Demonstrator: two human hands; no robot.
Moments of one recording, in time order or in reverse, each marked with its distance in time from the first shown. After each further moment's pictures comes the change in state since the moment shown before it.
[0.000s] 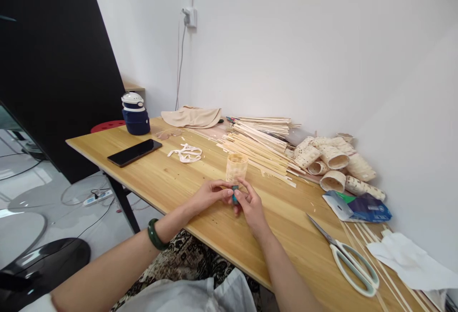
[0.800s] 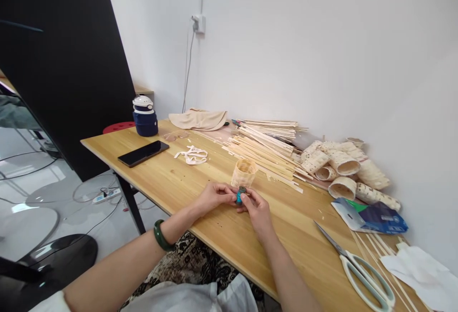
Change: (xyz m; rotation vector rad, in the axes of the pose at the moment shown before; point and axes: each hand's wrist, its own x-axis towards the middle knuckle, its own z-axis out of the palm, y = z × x) left_hand 0.004 -0.005 -0.003 -0.035 0.044 -0.018; right_hand 0.004 -0.001 0.000 0.003 0.113 -0.014
